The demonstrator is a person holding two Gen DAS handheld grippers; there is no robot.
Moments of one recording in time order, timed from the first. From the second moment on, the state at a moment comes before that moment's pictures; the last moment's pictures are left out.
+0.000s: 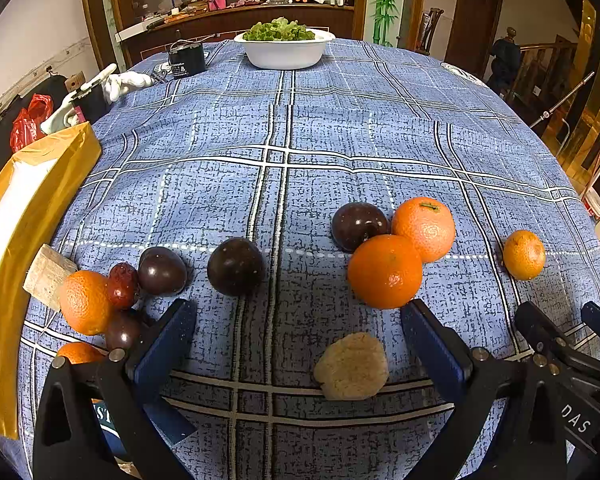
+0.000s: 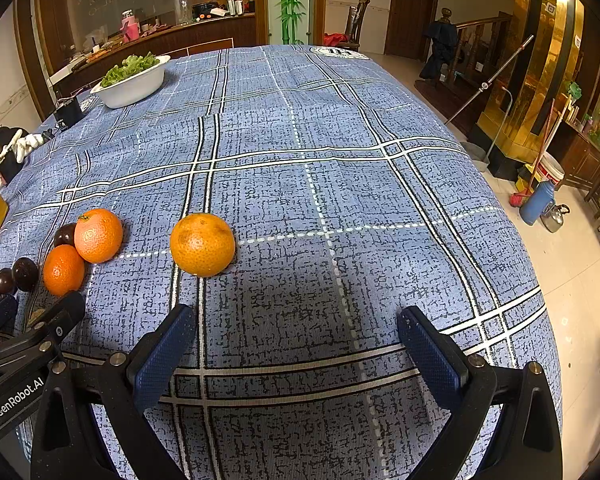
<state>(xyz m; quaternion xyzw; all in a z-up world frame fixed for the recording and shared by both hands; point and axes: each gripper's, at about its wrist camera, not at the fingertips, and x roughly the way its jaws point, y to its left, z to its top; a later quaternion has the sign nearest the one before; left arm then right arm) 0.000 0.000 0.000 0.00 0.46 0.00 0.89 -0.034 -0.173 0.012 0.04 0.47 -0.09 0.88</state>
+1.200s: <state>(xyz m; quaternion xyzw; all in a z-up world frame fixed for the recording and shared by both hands) -0.004 0.001 0.003 0.03 0.50 -0.05 0.86 -0.033 -0.173 0.011 0.04 0.47 -0.09 0.88</state>
